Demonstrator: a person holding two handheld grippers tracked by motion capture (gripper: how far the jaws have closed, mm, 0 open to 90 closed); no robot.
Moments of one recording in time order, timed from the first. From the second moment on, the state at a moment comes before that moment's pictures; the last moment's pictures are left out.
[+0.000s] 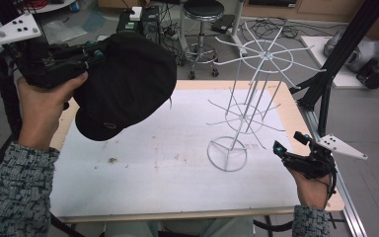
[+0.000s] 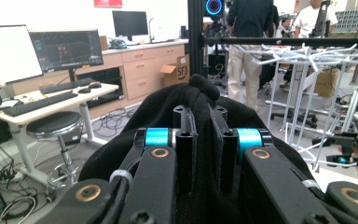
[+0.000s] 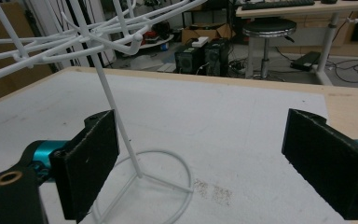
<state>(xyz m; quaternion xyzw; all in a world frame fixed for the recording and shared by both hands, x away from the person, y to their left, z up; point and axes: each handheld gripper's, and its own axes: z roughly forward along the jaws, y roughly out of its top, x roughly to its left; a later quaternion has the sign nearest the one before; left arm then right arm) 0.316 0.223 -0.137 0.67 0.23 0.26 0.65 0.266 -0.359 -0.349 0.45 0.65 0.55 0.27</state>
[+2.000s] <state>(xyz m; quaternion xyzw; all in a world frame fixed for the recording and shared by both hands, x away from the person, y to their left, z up) 0.387 0.162 -0.073 0.61 0.15 0.16 0.76 0.269 -0.358 -0.352 0.44 0.65 0.55 0.26</state>
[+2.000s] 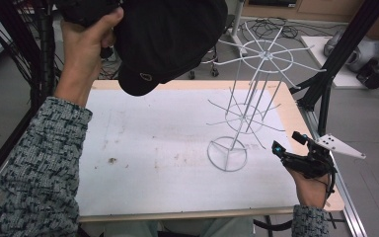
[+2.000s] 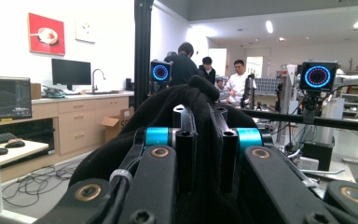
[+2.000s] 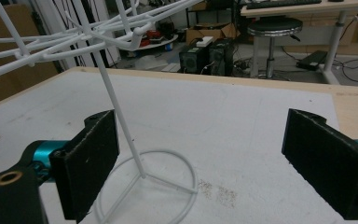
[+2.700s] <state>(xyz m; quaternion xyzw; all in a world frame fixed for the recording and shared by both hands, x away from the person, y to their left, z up) 0.403 0.134 -0.086 0.64 0.15 0.13 0.75 0.271 -0.356 -0.353 0.44 0.66 0.55 0.26</state>
